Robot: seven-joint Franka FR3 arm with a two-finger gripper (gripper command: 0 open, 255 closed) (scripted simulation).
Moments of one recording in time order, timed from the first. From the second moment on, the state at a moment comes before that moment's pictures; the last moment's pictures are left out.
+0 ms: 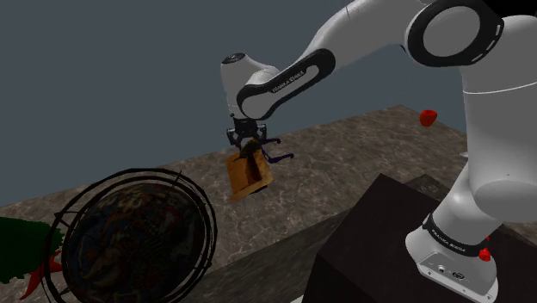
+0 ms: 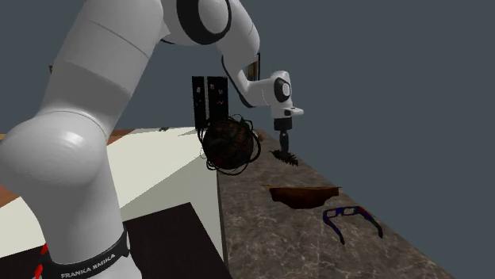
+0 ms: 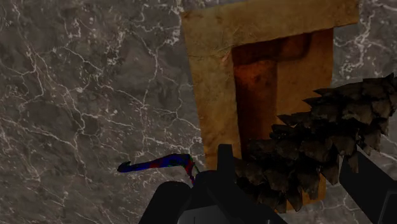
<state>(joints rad) 0.06 0.52 0.27 -1.70 -0.34 2.14 1.17</state>
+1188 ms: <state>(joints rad) 0.03 0.73 0.22 -1.49 -0.37 2.17 1.09</state>
